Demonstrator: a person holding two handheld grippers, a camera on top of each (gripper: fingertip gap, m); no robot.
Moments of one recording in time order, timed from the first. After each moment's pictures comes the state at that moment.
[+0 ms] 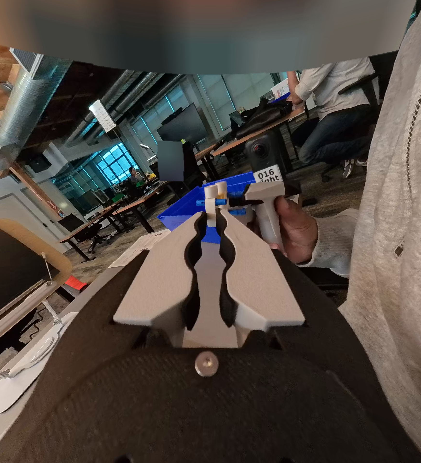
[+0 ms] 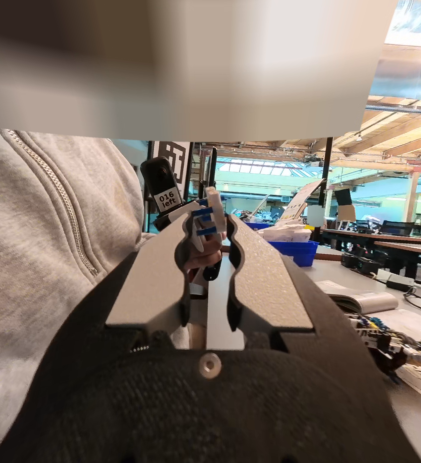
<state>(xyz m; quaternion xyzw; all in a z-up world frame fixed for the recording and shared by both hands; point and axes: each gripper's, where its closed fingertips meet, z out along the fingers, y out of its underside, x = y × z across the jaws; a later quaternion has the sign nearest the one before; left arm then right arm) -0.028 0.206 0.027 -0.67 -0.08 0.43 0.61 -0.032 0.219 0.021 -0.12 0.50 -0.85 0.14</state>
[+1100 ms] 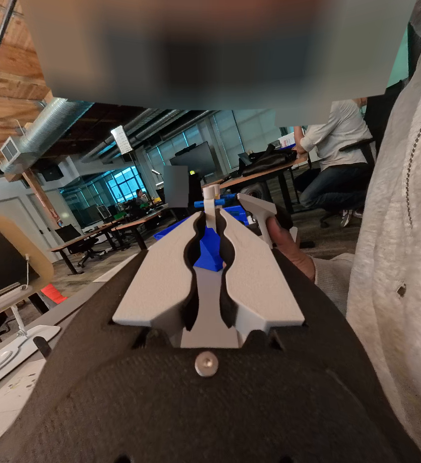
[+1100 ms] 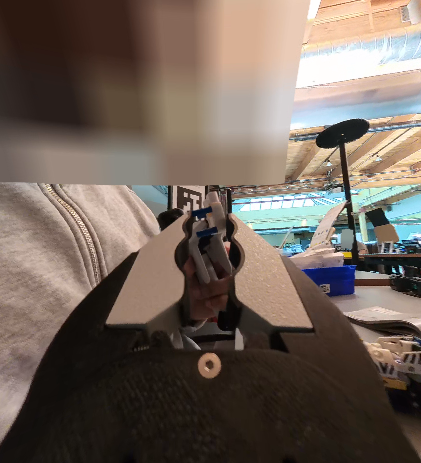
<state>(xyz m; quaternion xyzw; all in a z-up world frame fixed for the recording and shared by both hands) -0.030 0.214 0.031 -0.60 -0.11 0.41 0.68 -0.033 0.227 0.038 -0.08 0.41 -0.88 0.23</state>
